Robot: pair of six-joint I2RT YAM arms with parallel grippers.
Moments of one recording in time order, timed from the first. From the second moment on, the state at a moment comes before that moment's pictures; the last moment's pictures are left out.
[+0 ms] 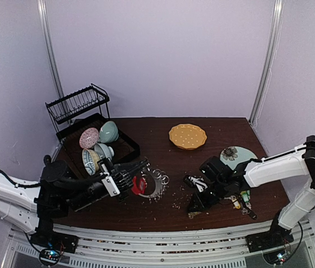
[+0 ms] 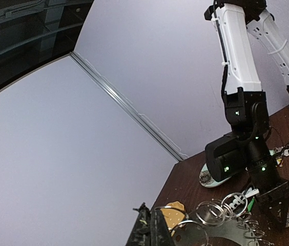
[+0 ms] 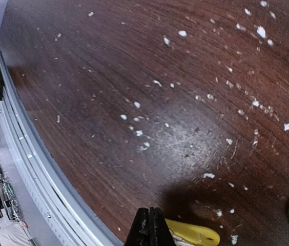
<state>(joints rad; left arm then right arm) -1.40 1.08 0.57 0.73 -0.32 0.85 0.87 1.54 0.70 -0.22 -0.44 0.49</state>
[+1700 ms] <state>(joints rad) -1.40 1.07 0.58 0.67 -0.36 0.81 1.39 1.28 1.02 0.14 0.31 0.11</state>
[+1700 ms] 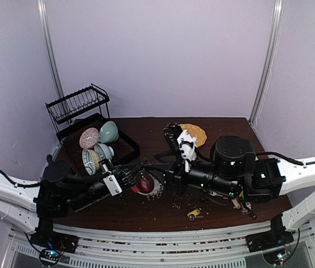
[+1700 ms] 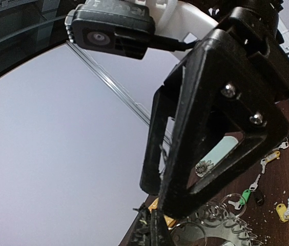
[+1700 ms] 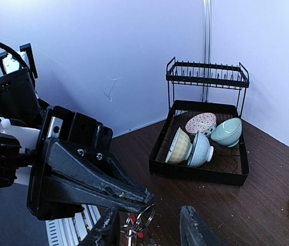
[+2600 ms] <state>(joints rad) -1.40 1.07 0.58 0.66 -0.36 0.80 1.39 1.32 1.03 0.09 0.32 0.12</state>
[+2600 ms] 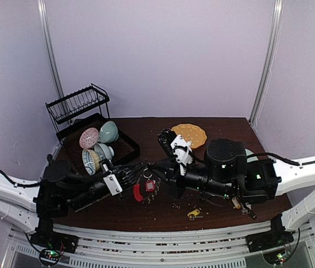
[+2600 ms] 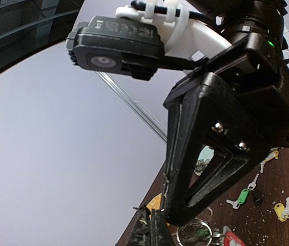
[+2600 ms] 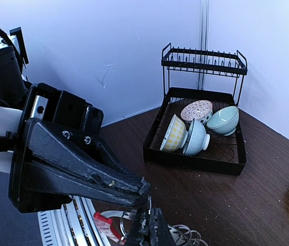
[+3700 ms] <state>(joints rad) -1.23 1.07 0.84 0.10 0.23 0.34 1.39 1.17 0.96 0.01 0.12 -0.26</state>
